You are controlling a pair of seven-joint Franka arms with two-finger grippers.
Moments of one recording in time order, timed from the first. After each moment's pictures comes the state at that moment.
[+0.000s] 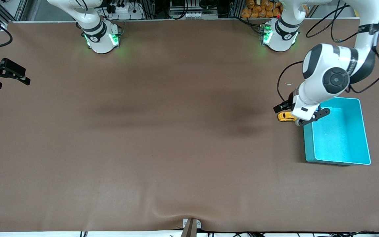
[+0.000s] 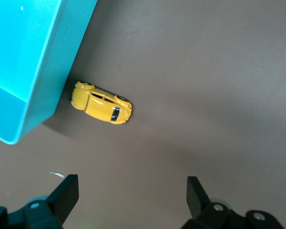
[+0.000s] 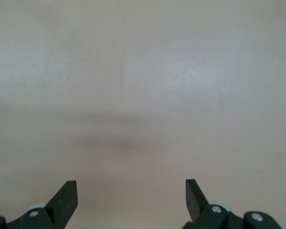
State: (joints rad) left arm -0.05 0.12 -0.18 -2.12 0.02 2.06 -0.70; right arm -0.06 -0.06 -0.01 -1.62 0.07 1.55 -0.16
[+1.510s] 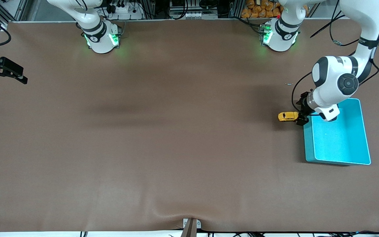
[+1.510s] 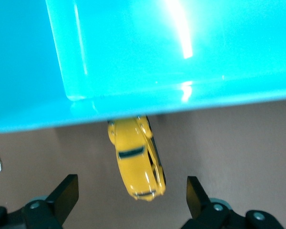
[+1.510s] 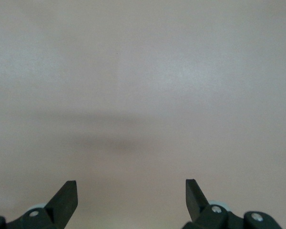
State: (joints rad) left arm 0.16 0.18 -0.18 -2.36 0.02 2.46 -1.36; right arm -0.05 -0.06 -0.02 -1.62 0.05 1.55 -0.16
